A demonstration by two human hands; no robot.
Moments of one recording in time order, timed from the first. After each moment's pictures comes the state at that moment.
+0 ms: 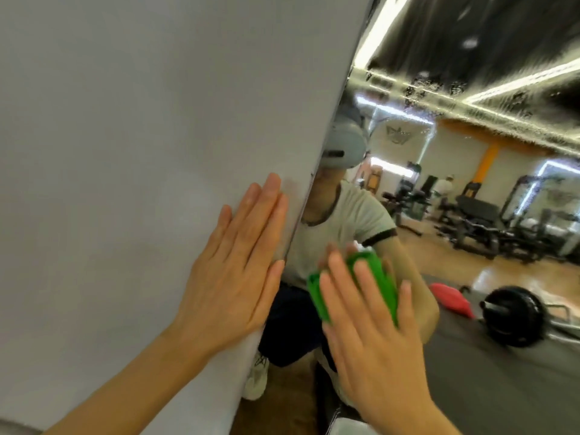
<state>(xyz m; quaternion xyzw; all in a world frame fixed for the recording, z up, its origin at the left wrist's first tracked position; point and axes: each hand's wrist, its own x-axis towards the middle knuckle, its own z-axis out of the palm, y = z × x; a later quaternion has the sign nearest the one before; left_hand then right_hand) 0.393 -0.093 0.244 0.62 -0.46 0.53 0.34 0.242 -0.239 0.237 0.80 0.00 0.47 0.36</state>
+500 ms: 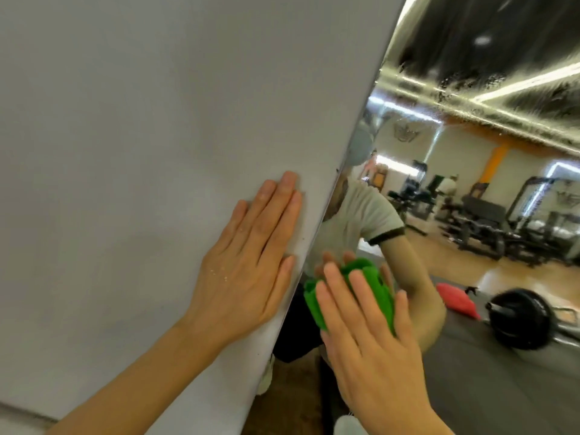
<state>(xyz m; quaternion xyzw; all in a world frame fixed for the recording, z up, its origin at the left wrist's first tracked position) 0.404 -0.090 0.241 0.63 -0.44 0.54 0.33 0.249 -0.227 0.226 0.81 0.02 0.46 0.36</state>
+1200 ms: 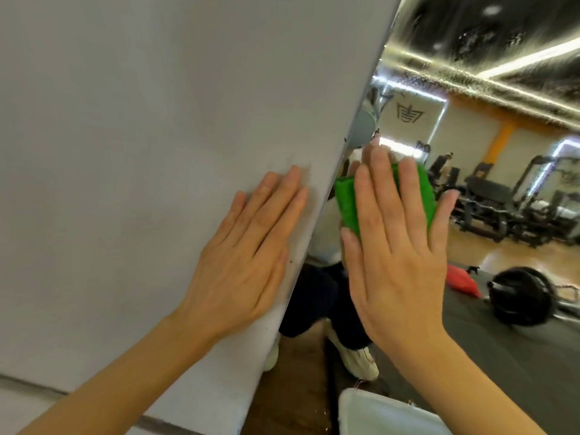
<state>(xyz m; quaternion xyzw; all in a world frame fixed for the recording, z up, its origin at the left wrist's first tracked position) 0.403 -0.077 0.224 0.62 -0.50 0.50 0.35 0.272 -0.206 0.279 0.79 -0.03 0.56 0.27</state>
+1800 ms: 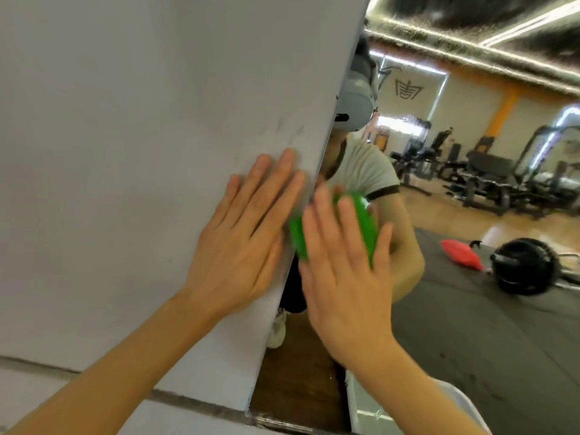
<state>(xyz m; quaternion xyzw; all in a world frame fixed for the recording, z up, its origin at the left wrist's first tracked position) 0.404 -0.080 0.210 0.62 -0.50 0.50 0.34 0.282 -0.199 0.203 0.80 -0.03 0.52 0.30</state>
